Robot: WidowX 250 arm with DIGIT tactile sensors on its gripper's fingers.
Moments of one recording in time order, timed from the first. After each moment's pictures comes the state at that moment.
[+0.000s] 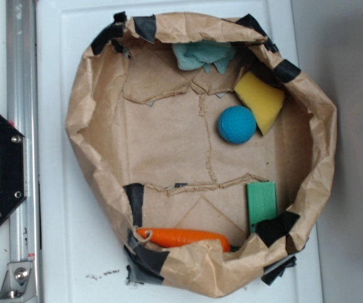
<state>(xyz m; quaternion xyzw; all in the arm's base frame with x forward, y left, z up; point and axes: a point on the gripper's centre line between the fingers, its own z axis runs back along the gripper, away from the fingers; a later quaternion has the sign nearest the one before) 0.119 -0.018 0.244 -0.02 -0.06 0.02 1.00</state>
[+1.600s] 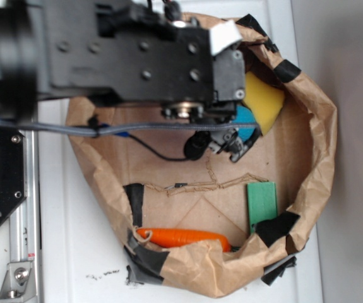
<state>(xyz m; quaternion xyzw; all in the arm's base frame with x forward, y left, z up) 0.265 0.027 0.080 0.06 -0.07 0.35 0.93</state>
